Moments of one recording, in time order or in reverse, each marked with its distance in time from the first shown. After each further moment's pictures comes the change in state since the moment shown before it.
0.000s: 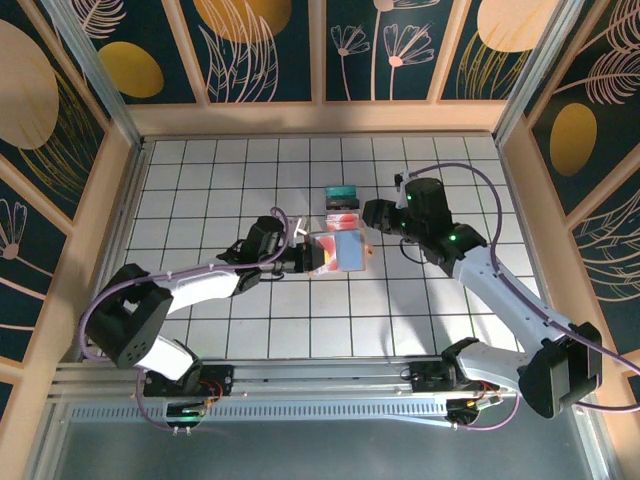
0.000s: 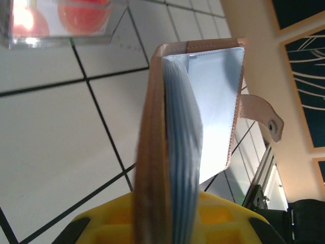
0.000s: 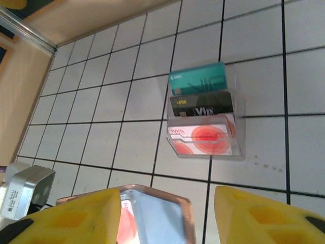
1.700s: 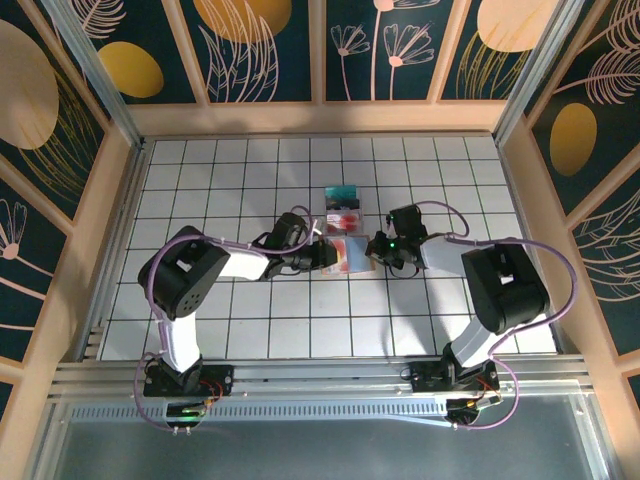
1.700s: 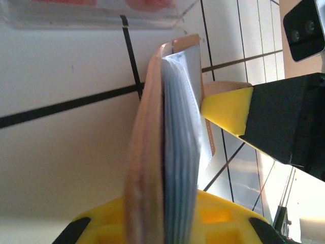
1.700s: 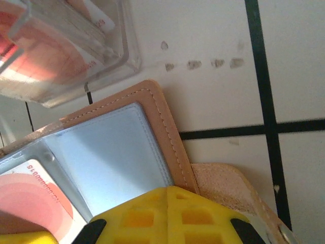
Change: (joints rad) left arm 0.019 0.384 0.175 0.101 0.035 -0.060; right arm -0.124 0.492 -0.206 0.317 -0.238 0.172
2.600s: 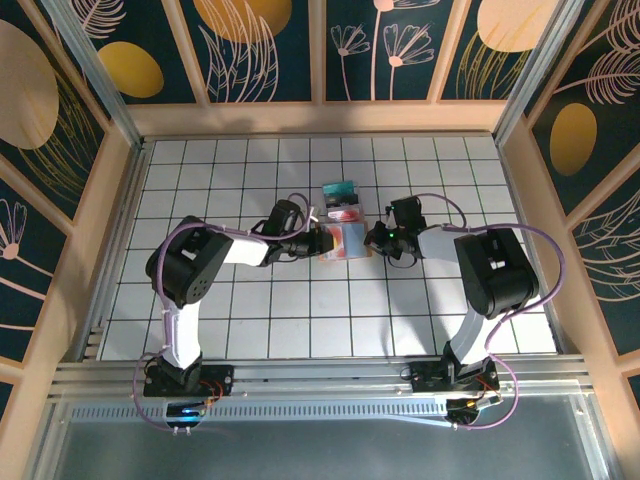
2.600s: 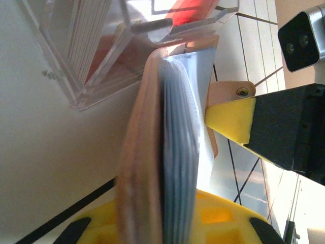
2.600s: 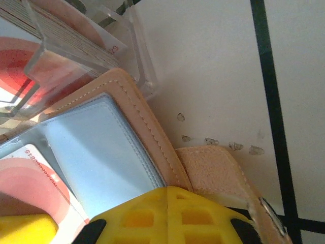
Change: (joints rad) left arm 0.083 0.088 0.116 -0.033 0.059 0.087; right arm -0.038 0.100 0.079 0.052 -0.044 -0.003
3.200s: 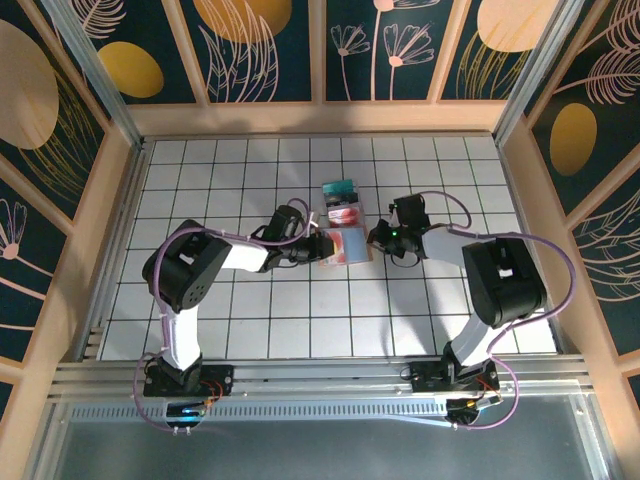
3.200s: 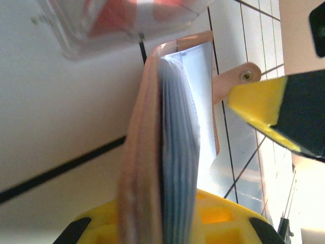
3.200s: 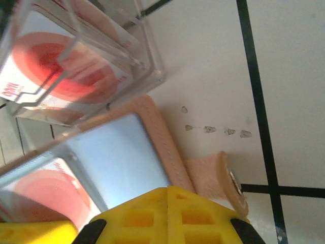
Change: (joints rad) left arm -0.044 -0.043 -0.072 0.028 -0.027 -0.068; right arm -0.004 -0.088 -0.004 -0.072 0.031 -0.011
